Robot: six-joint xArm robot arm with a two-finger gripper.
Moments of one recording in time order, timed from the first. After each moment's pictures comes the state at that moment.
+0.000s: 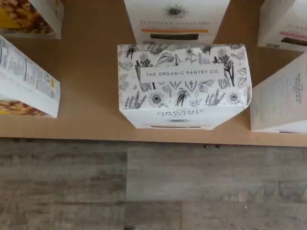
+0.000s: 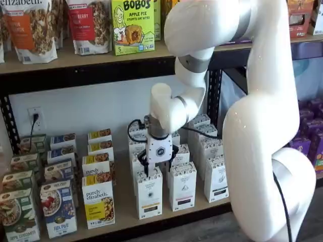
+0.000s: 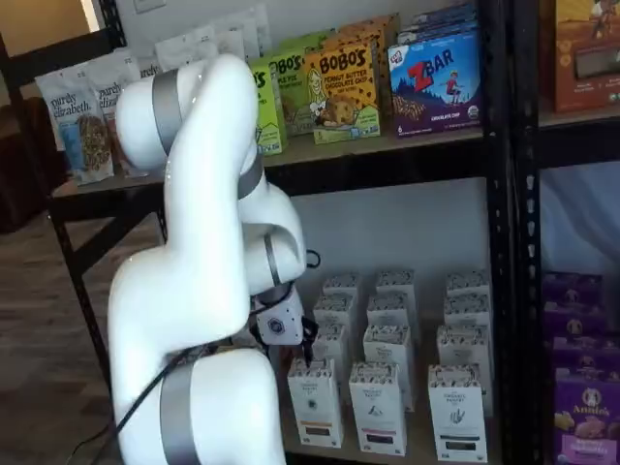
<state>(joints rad) 0.30 0.46 -0.88 -0.13 0.29 0.43</state>
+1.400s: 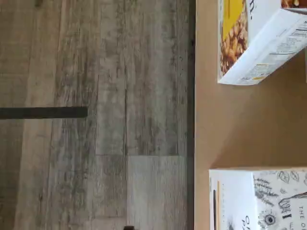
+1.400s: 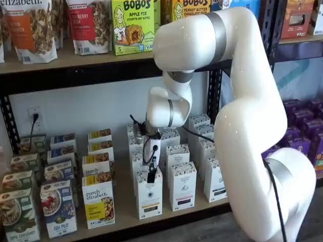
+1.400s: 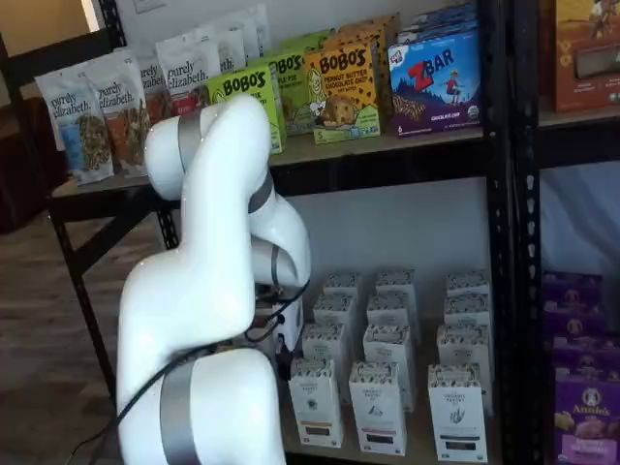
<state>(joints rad) 0.29 0.72 -1.23 0.33 0.48 -1.56</state>
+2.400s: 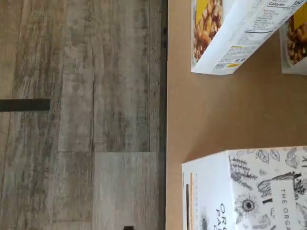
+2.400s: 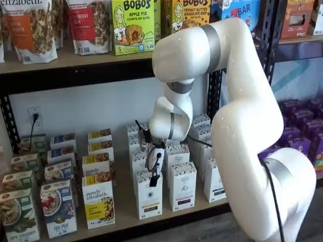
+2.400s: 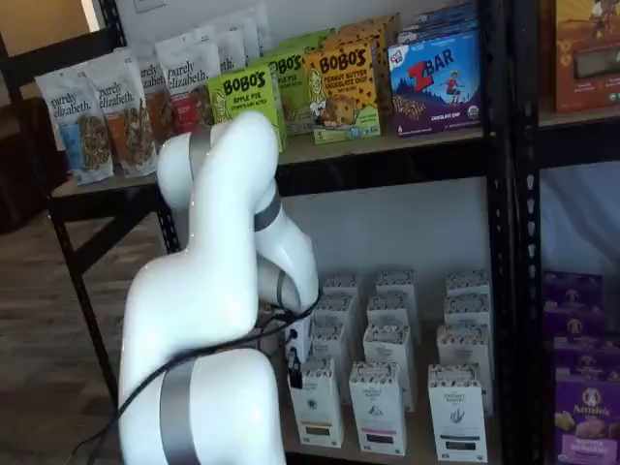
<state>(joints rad) 0.28 0.83 -1.27 0.50 0.34 -1.75</state>
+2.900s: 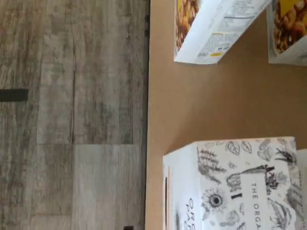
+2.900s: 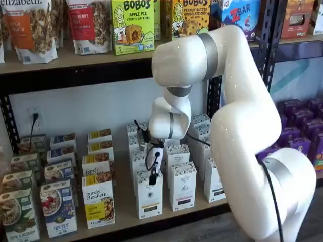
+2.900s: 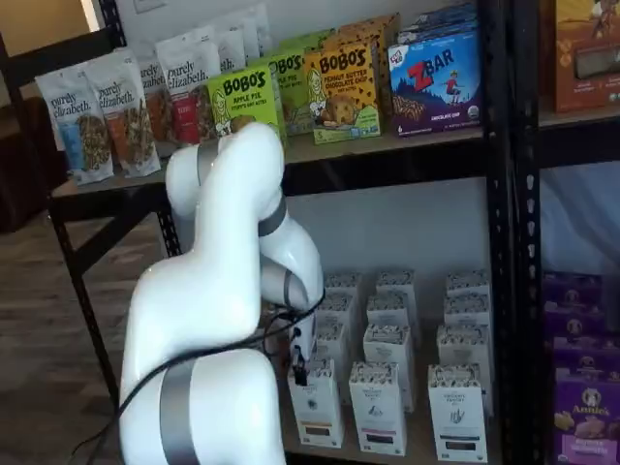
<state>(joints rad) 0.26 0.91 -1.37 0.40 0.36 -1.67</state>
